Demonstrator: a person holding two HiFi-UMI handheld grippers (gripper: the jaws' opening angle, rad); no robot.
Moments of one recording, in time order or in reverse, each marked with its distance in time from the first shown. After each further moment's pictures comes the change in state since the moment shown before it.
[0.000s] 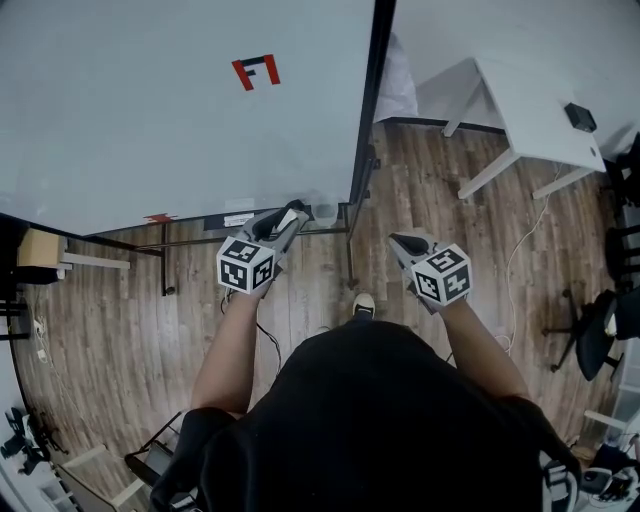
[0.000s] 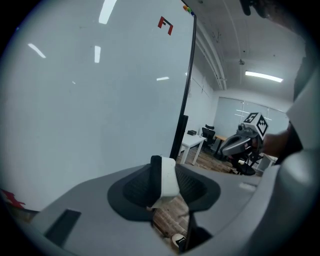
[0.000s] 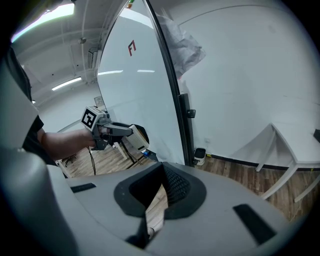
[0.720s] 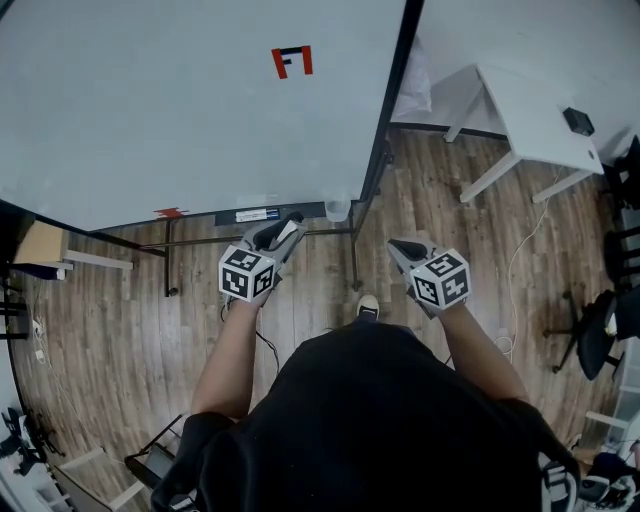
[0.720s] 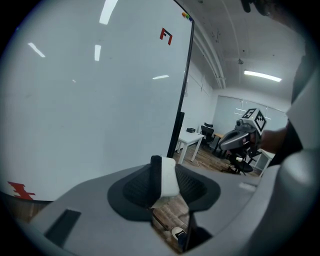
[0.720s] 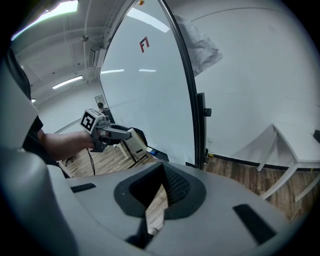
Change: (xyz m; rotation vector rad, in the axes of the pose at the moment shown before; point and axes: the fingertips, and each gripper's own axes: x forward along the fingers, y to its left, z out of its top) left arm -0.050 0.003 -0.032 0.000 0.021 -0.003; right arm 0.003 0.050 -0.005 -0.009 0.002 -0.002
